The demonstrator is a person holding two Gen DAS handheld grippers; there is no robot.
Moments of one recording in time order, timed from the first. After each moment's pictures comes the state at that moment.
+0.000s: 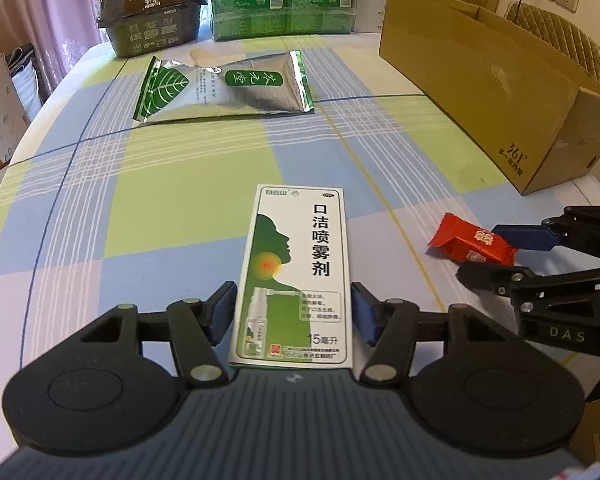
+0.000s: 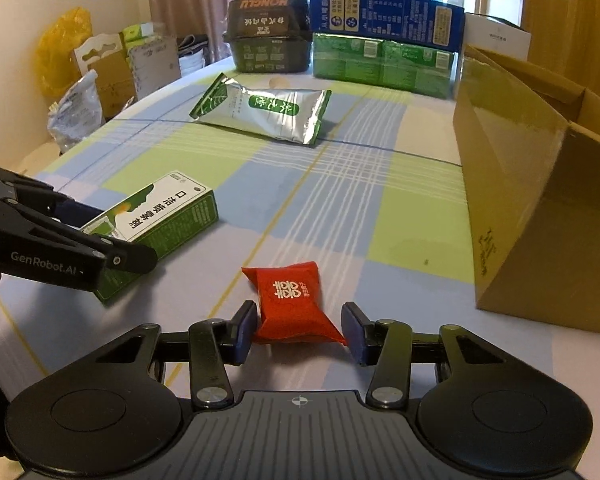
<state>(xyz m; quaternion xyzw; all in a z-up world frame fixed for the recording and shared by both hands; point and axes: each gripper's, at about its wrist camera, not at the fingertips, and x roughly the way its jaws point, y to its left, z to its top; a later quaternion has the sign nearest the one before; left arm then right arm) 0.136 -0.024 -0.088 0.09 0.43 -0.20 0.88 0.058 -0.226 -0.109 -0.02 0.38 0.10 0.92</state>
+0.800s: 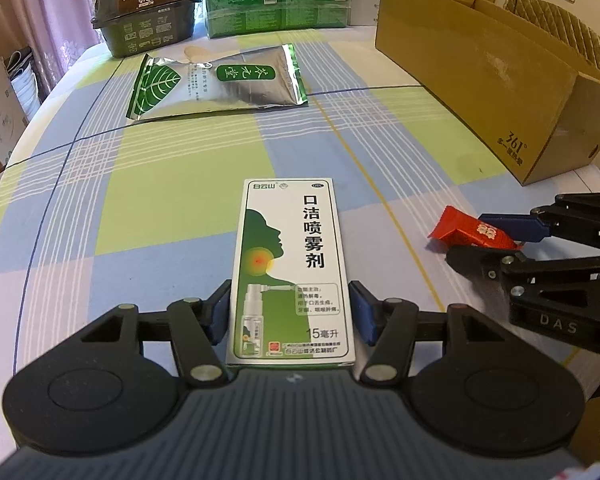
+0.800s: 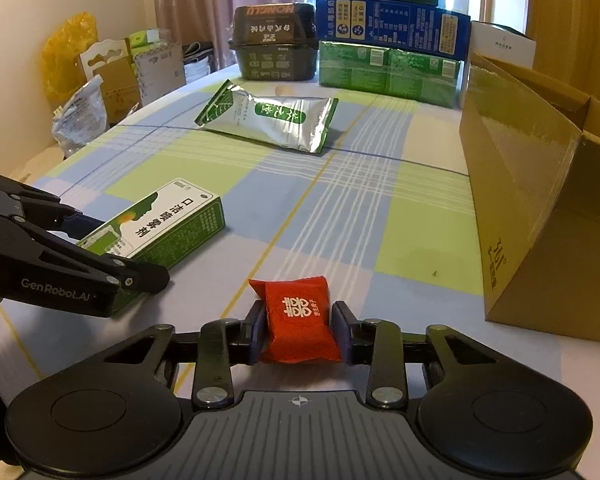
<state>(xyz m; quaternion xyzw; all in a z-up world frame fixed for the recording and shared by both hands) 0.132 -0.031 -0.093 0.10 0.43 -0.20 0.87 0.061 -0.219 -0.112 -0.03 0.37 0.11 0.92</state>
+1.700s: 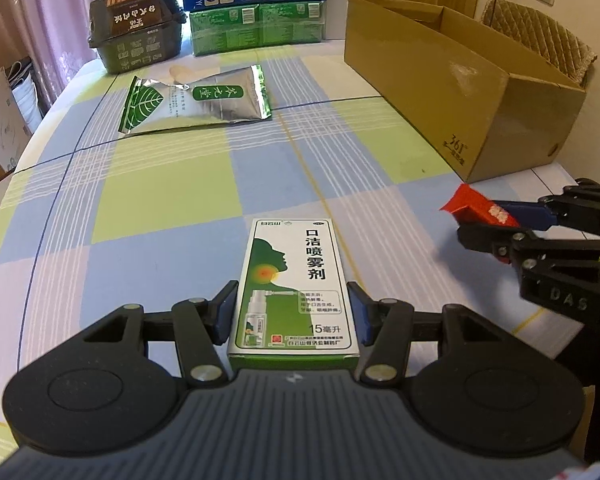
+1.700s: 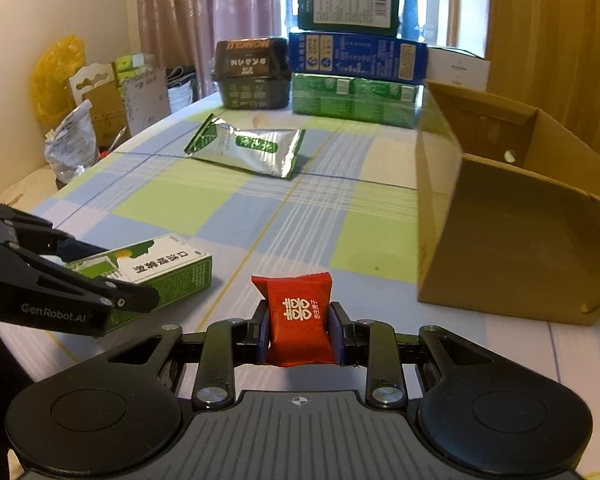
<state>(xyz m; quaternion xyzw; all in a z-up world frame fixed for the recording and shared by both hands) 0.079 -0.052 -0.064 0.10 0.42 -0.21 0.88 0.008 -0.238 -0.070 -0.02 0.34 0.08 0.94</state>
